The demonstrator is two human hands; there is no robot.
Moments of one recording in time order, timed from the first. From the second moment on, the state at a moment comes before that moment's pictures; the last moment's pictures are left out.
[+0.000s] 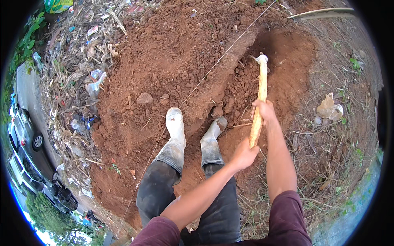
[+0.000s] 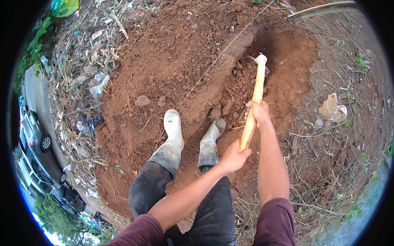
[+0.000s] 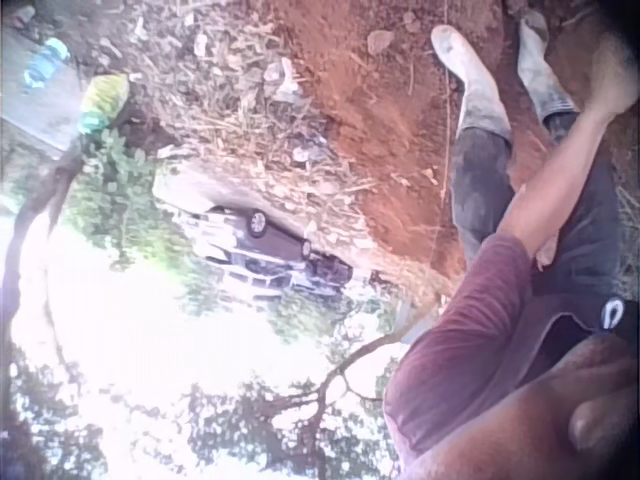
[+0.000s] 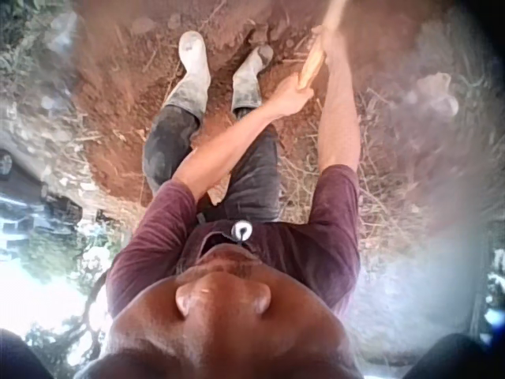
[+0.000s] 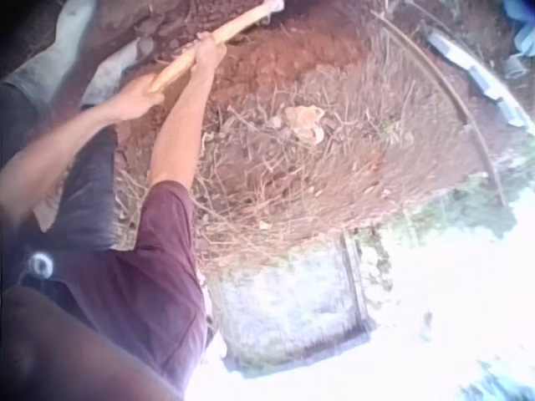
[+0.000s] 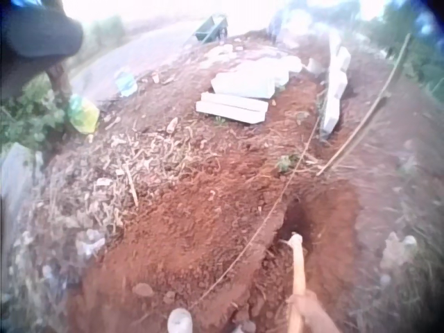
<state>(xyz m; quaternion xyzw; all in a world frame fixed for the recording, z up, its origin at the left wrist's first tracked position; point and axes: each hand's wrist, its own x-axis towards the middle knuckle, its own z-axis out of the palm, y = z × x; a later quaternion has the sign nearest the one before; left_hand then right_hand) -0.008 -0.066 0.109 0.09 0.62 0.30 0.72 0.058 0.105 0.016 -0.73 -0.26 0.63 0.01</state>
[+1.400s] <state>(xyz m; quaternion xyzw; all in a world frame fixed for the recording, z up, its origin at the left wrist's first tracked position) -0.013 -0.190 0.201 0.12 0.63 0.23 0.73 0.063 -0.028 0.108 -0.76 -0.25 0.59 0.10</state>
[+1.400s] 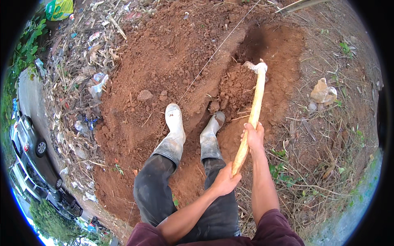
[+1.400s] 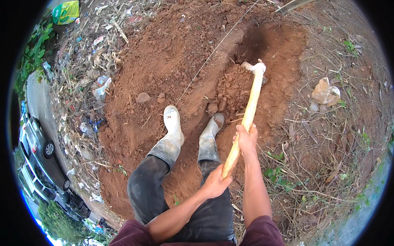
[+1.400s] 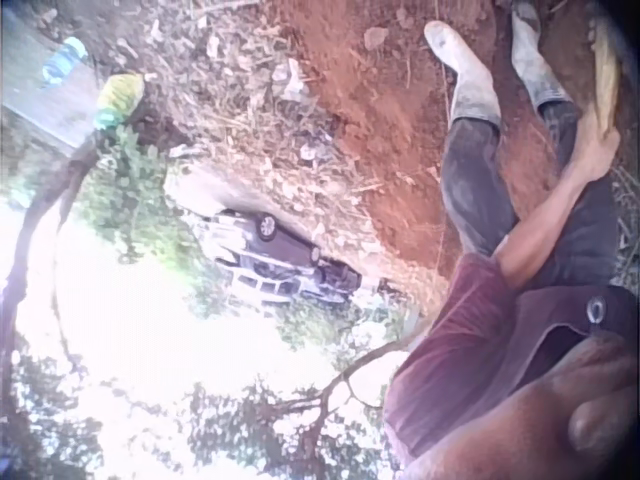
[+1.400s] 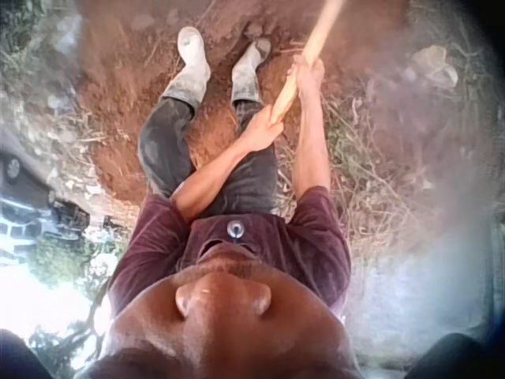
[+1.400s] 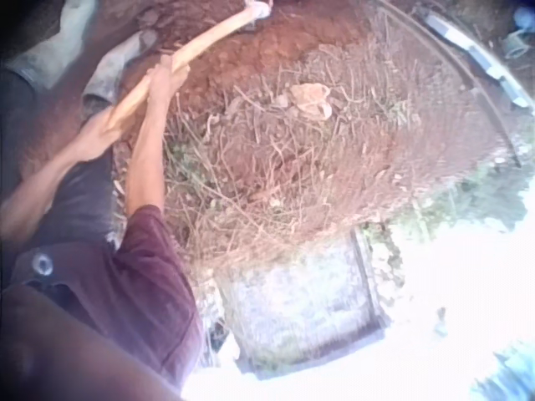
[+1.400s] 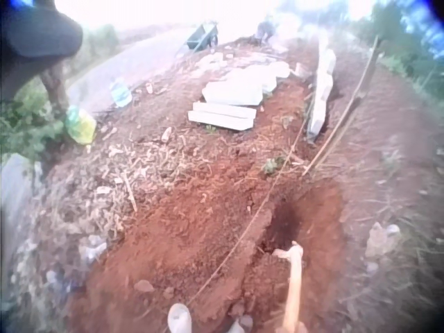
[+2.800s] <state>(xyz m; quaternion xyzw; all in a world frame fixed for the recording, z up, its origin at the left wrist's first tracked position) 0.024 -0.035 0.043 -0.04 0.53 0.28 0.80 0.092 0.101 -0.011 -0.80 -0.44 0.41 -0.08</state>
